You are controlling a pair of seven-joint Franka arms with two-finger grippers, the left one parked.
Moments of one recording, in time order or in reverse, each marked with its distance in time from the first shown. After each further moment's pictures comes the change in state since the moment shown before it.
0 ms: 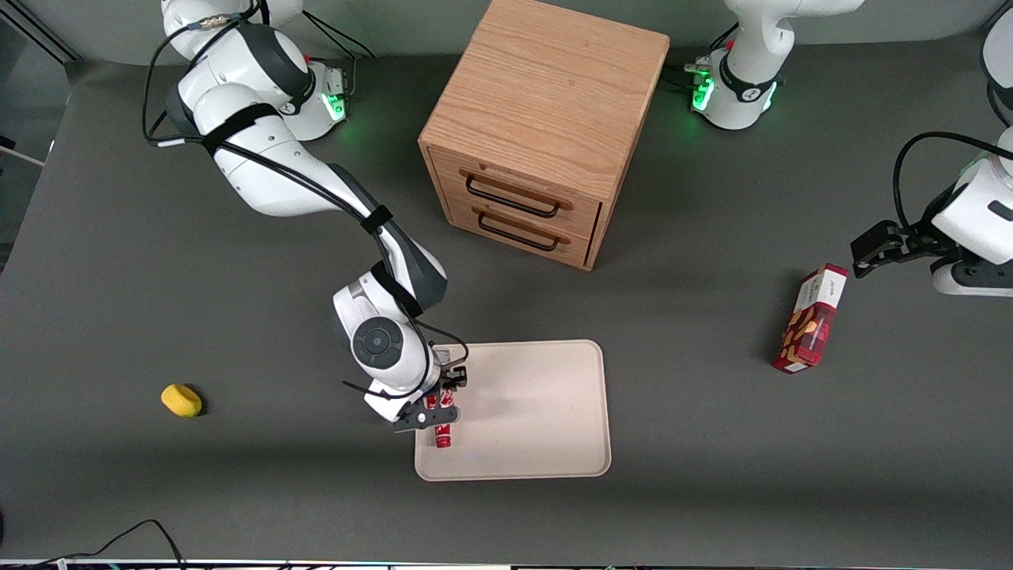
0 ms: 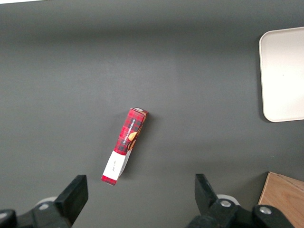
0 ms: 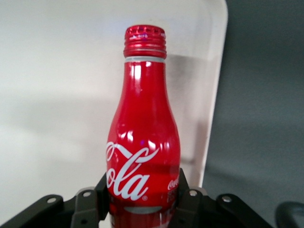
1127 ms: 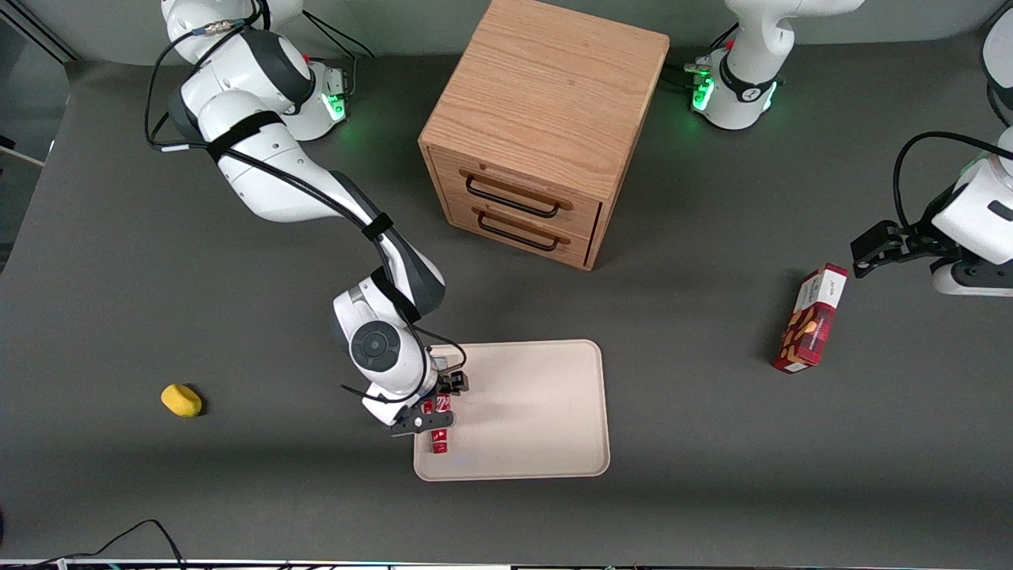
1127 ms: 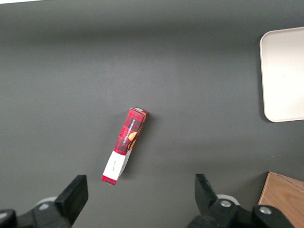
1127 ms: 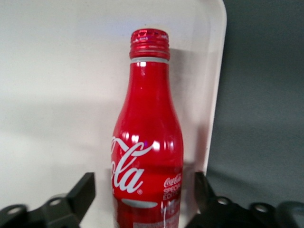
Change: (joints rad) arm 0.008 0.015 -0.016 0.002 0.007 0.037 0.000
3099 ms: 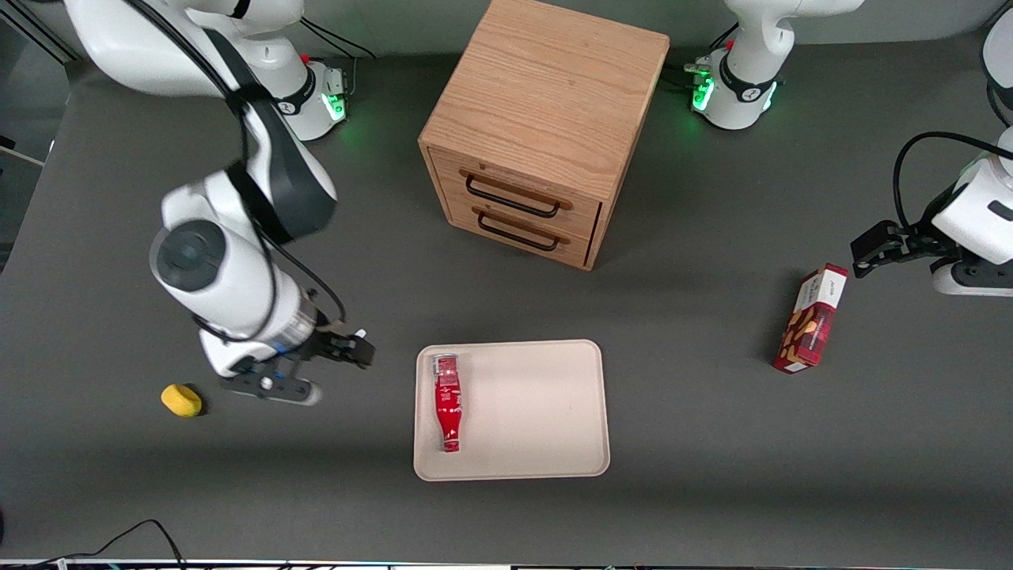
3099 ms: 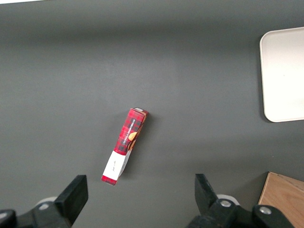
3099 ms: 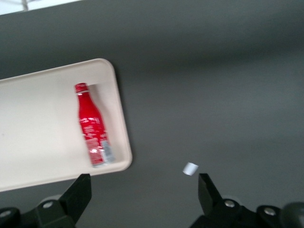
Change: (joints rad) arm -0.177 -0.631 -0.003 -0.322 0.100 -0.282 0.138
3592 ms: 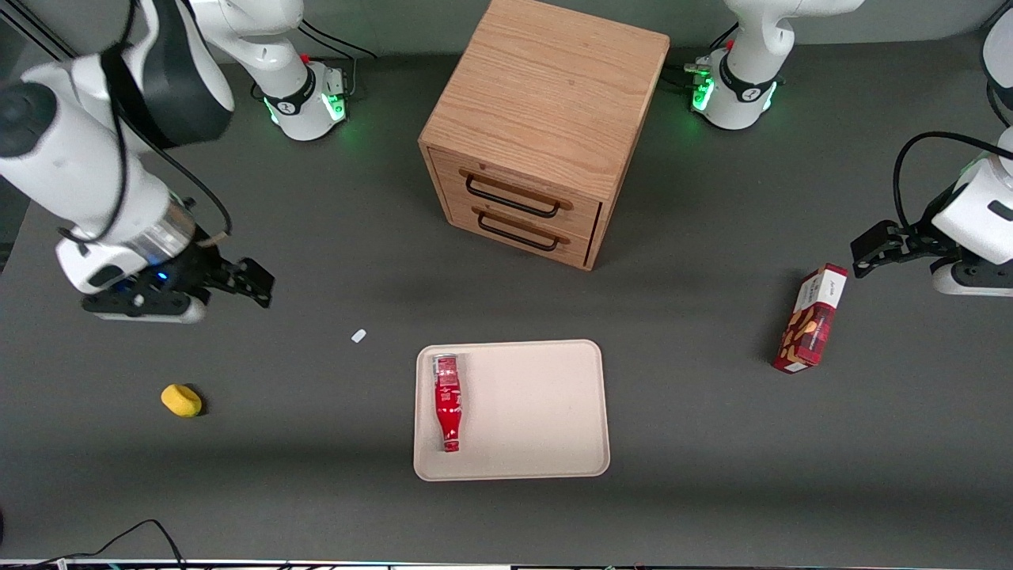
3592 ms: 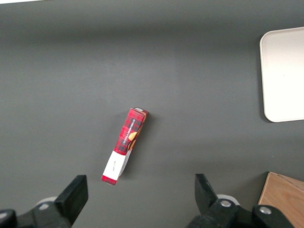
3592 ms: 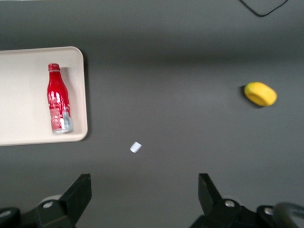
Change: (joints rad) arm -0.169 -0.376 0.001 -0.314 0.079 -0.001 -0.325
